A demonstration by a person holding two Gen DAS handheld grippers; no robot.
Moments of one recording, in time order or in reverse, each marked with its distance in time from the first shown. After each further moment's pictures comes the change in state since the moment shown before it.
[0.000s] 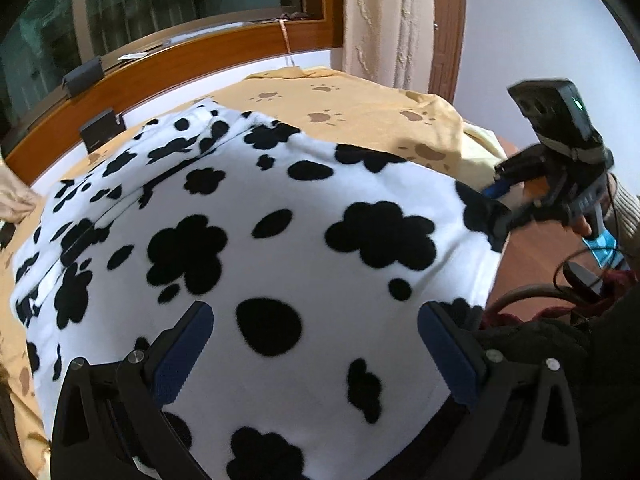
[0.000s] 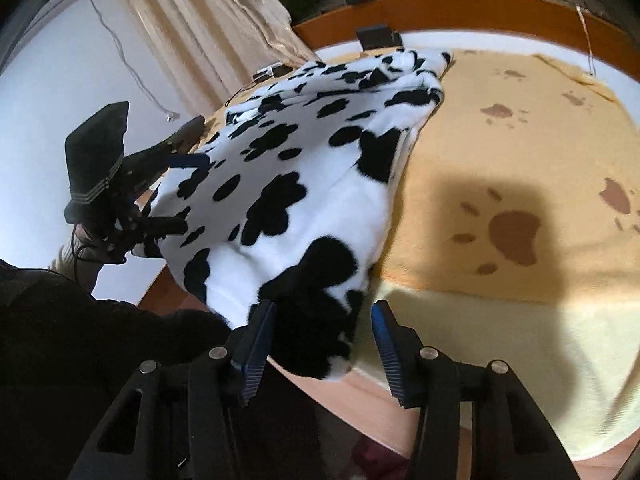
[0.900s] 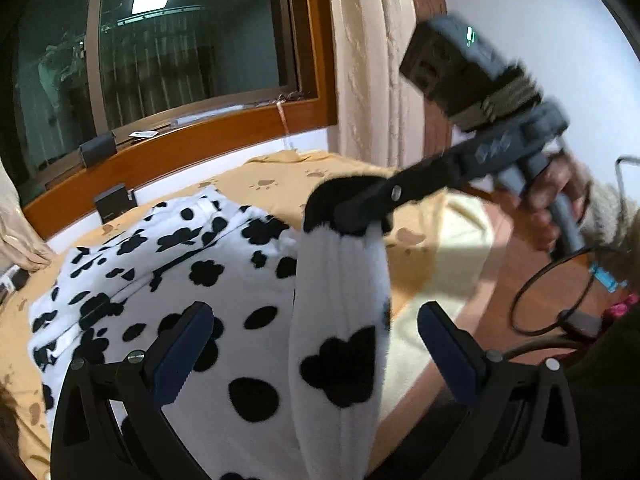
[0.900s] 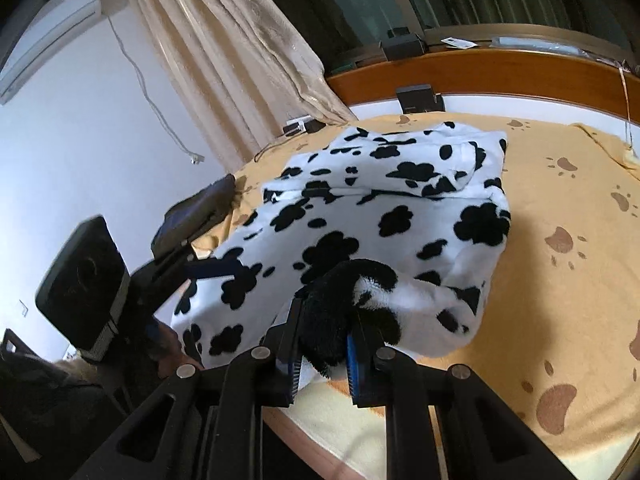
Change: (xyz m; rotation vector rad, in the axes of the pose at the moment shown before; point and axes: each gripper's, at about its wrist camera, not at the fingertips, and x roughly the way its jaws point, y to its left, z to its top) left arm -0.033 -0.030 0.022 0.046 -0.269 0.056; right arm -0.003 0.049 0.116 -0.006 -0.164 0.083
